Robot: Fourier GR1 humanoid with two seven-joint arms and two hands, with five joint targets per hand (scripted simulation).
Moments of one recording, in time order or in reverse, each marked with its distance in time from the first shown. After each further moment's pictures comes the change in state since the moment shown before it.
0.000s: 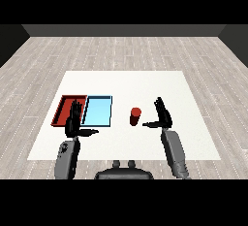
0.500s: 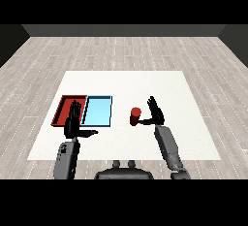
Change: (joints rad) left arm 0.019 -0.002 -0.003 -0.031 0.007 -0.001 0.016; right arm -0.126 0.032 0.012 0.224 -0.026 -0.010 -0.078
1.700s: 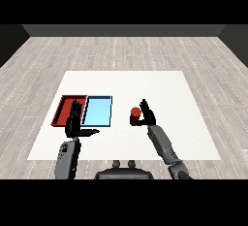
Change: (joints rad) left arm -0.012 -0.007 -0.007 0.010 -0.018 0.025 -0.006; right arm -0.127 0.011 0.111 0.315 -0.149 -0.020 -0.143
